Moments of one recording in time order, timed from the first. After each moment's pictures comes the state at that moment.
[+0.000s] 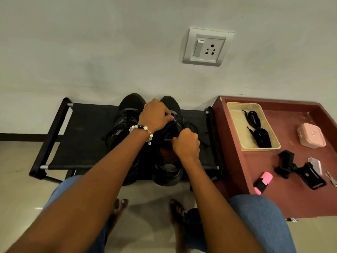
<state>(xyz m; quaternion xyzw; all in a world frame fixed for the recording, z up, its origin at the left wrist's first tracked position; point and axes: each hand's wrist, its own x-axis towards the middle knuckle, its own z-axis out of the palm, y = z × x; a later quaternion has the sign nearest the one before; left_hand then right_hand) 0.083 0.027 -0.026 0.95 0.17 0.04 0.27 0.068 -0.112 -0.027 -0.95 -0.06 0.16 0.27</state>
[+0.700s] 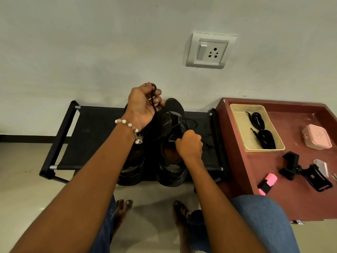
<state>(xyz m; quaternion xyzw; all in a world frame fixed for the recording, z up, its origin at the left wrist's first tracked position) 0.060 0.044 0.030 0.37 0.22 0.14 0.89 0.066 -0.112 -0.027 -0.94 -0.06 0.16 0.29</state>
